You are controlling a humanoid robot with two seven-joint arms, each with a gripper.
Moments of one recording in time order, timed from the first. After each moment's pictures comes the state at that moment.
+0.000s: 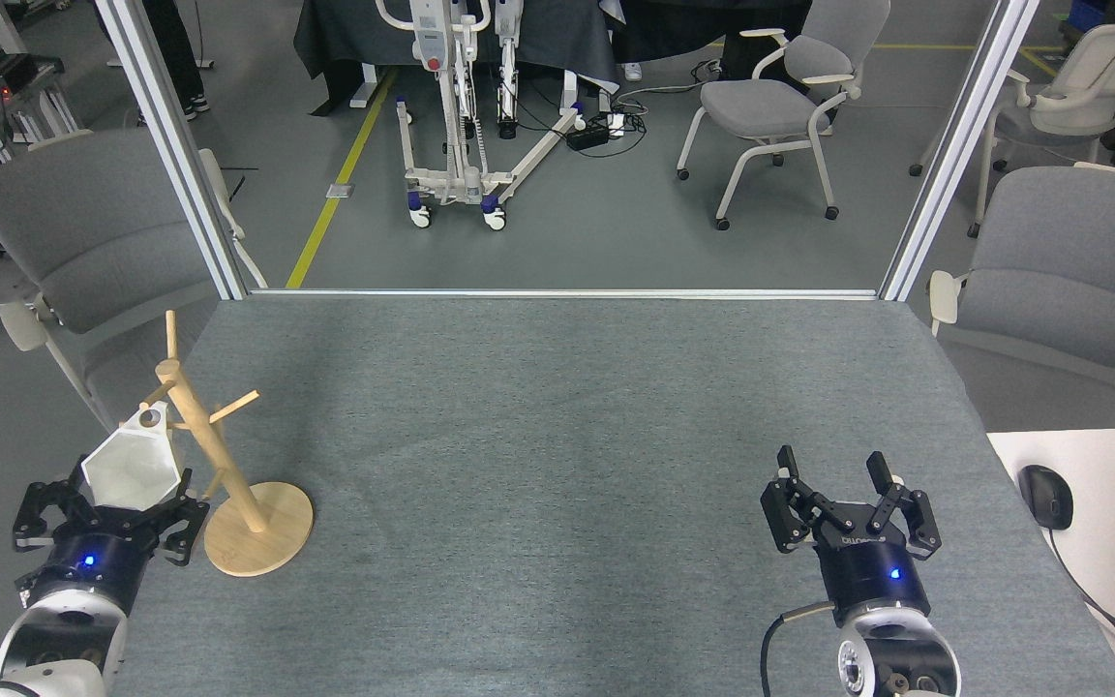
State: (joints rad) left arm -0.22 0.18 0.39 -1.34 -1.87 -0.26 -0.04; right arm -0.12 0.14 -0.24 -1.53 1.54 -0.22 0.06
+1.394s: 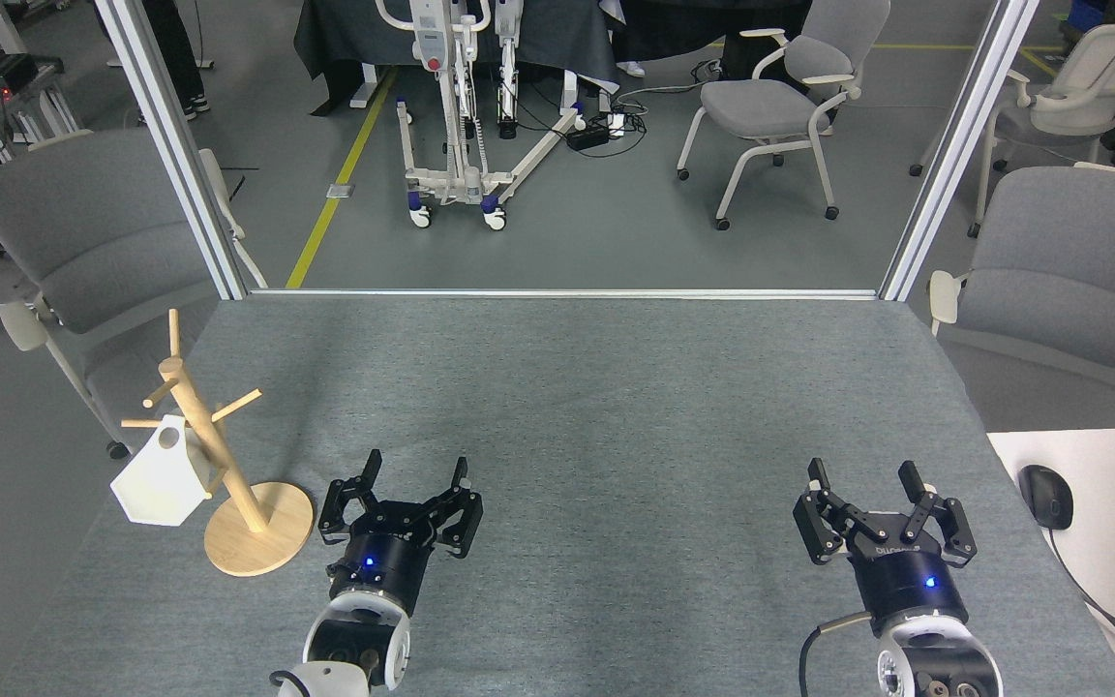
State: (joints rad) left arm -0.21 -0.14 -0.03 -1.36 -1.63 -0.04 0.05; right arm -0.11 0.04 -0.24 -1.51 1.51 -0.23 0.05
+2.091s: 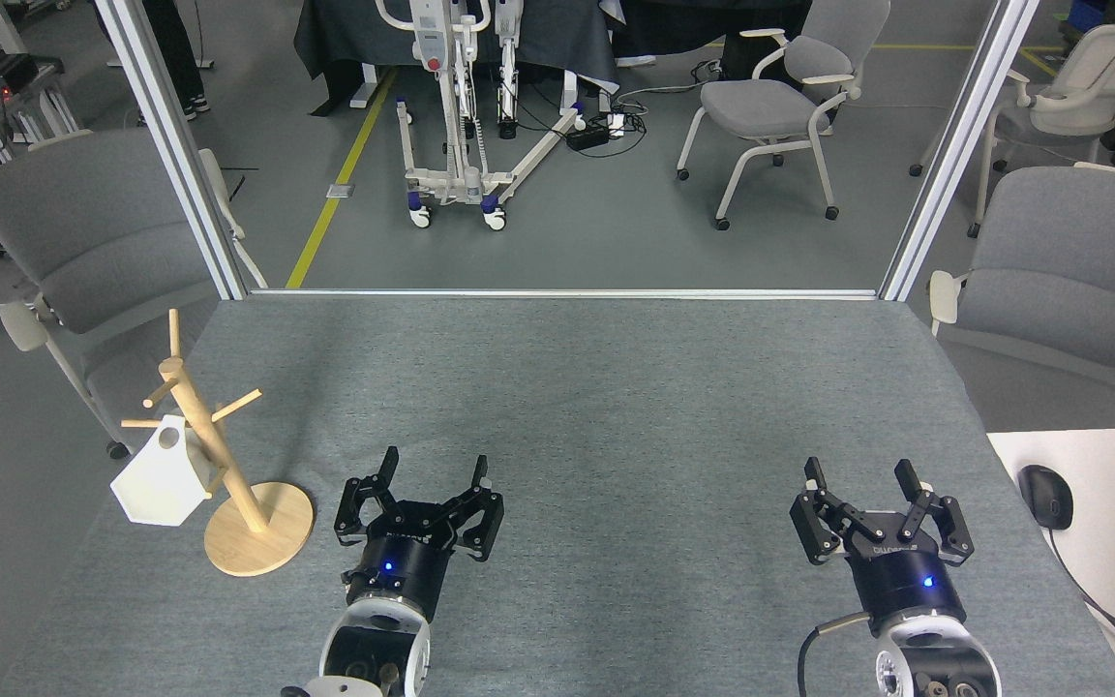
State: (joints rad) left arm -0.16 -0.14 -0.11 -1.47 -1.62 0.02 -0.01; right arm -0.10 0.03 -0.23 -1.51 1.51 -0.23 0.04
